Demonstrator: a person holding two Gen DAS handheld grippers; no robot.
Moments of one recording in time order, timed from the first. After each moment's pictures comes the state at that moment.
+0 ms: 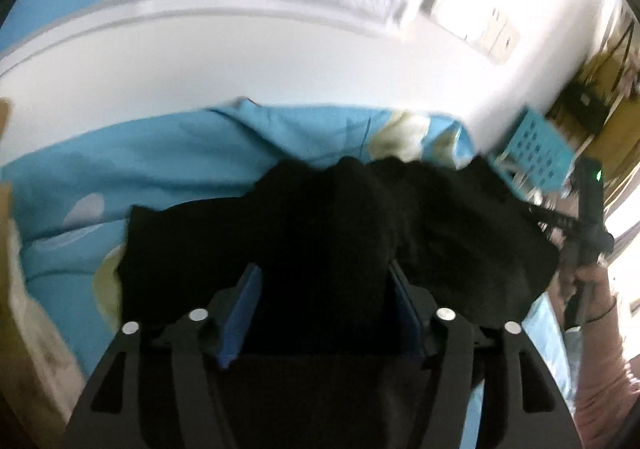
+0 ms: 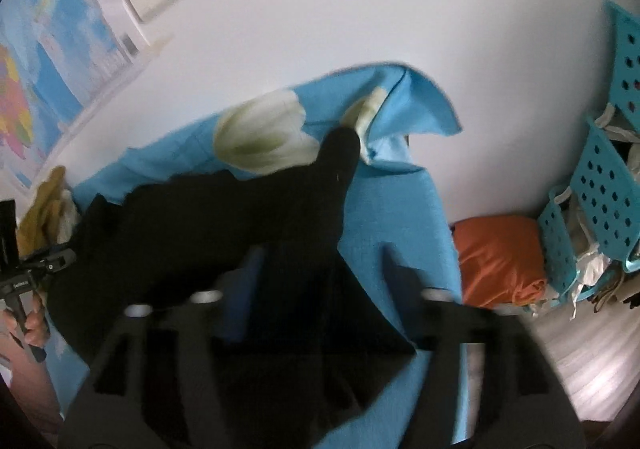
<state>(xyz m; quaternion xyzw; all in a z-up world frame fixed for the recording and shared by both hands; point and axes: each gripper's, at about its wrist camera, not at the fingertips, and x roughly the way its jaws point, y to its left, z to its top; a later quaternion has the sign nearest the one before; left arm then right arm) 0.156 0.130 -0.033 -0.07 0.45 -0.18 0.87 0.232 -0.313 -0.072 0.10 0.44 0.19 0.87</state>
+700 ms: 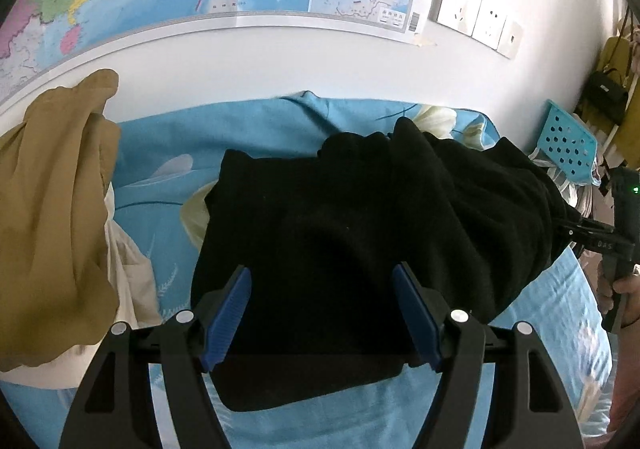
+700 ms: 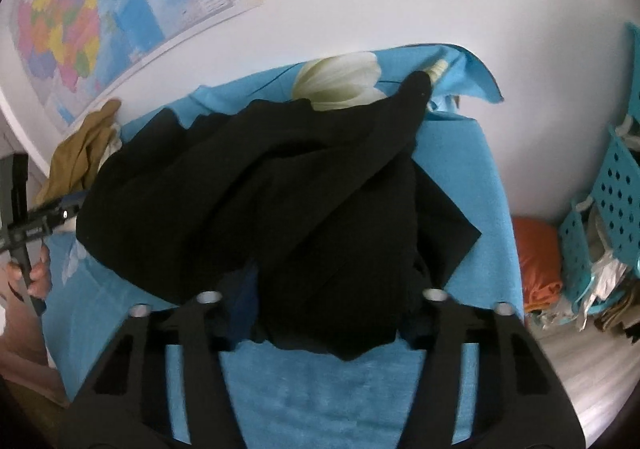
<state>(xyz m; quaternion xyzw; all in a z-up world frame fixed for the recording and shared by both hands) 0.073 0.143 -0.040 -0.02 0.41 -0.10 0.90 0.155 -0.278 -0.086 0.04 0.42 0.26 0.87</state>
